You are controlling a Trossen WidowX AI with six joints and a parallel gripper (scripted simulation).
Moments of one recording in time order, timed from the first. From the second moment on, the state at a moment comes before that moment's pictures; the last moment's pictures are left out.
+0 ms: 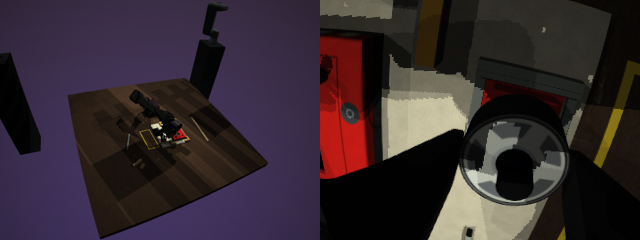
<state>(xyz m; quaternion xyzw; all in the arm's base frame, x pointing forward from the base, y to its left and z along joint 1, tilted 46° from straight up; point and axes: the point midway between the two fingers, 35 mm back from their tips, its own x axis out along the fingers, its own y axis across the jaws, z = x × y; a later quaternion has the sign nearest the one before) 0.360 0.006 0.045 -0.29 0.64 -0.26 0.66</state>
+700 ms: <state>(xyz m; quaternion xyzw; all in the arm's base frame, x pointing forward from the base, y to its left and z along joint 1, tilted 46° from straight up) 0.360 0.008 0.047 -0.29 0.64 -0.26 0.66</state>
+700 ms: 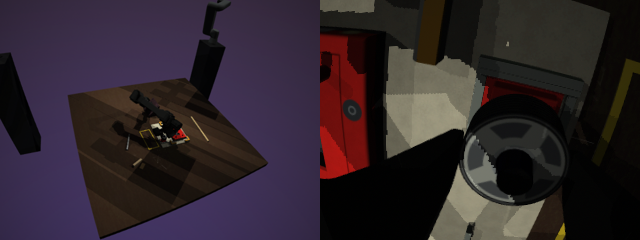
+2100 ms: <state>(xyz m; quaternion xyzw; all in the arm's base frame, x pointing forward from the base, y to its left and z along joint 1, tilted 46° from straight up) 0.359 0.016 0.056 -0.29 0.64 -0.26 0.66</state>
